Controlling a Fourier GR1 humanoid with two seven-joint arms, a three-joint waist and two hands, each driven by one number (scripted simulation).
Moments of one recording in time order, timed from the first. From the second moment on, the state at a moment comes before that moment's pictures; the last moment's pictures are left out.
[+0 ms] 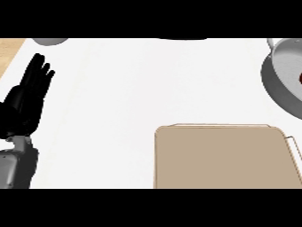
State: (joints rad) left arm -0.25 0.19 0.11 -1.63 0.07 0.10 0.24; right arm -0.67 -0.68 -0.33 -0.58 0.62 -0.13 -0.62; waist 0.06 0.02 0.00
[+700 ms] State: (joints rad) left arm -0.25 0.18 0.11 -1.63 0.07 0.09 0.24; right arm -0.83 -0.68 -0.43 -0.24 0.50 0.21 -0.75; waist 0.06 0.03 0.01
